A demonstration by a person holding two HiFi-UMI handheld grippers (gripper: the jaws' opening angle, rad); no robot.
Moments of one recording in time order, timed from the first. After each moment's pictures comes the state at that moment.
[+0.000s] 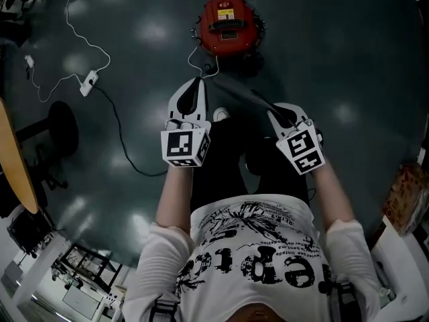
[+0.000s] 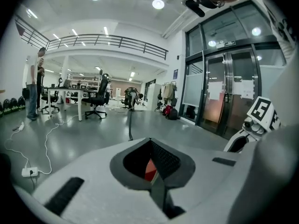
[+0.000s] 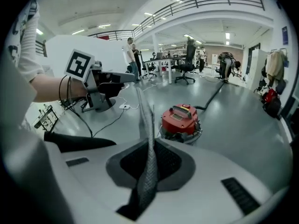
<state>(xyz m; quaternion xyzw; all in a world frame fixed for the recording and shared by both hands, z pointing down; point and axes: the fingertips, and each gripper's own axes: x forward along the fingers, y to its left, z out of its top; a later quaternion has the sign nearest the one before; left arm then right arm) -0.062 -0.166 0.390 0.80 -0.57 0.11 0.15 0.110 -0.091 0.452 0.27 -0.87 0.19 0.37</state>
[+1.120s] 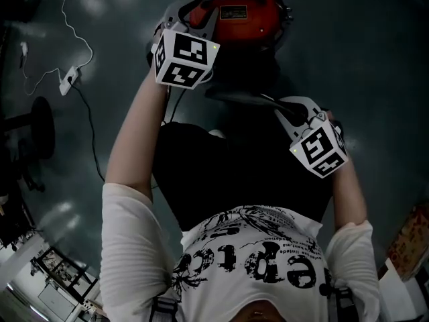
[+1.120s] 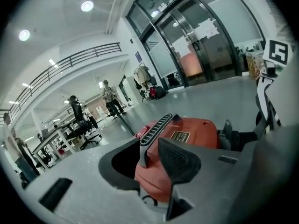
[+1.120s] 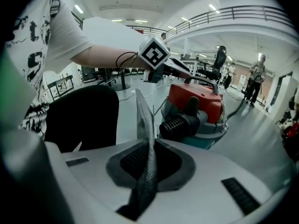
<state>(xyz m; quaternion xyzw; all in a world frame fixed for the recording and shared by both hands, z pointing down) -0.044 -0.333 0.621 0.82 -0.48 0.31 -0.07 0.105 -0.126 0.697 0.15 -0.91 0.03 0.38</state>
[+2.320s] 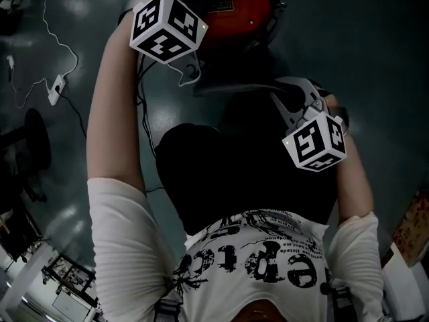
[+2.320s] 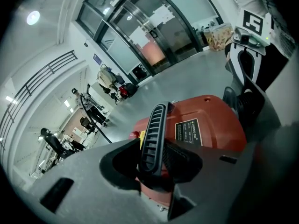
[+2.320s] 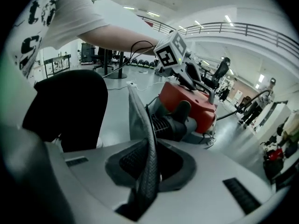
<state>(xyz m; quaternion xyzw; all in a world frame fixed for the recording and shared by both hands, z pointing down) -0.010 -0.379 0.652 0.82 -0.30 0.44 -0.20 0.102 -0.169 0.708 0.18 -0.89 -0.06 0.42</state>
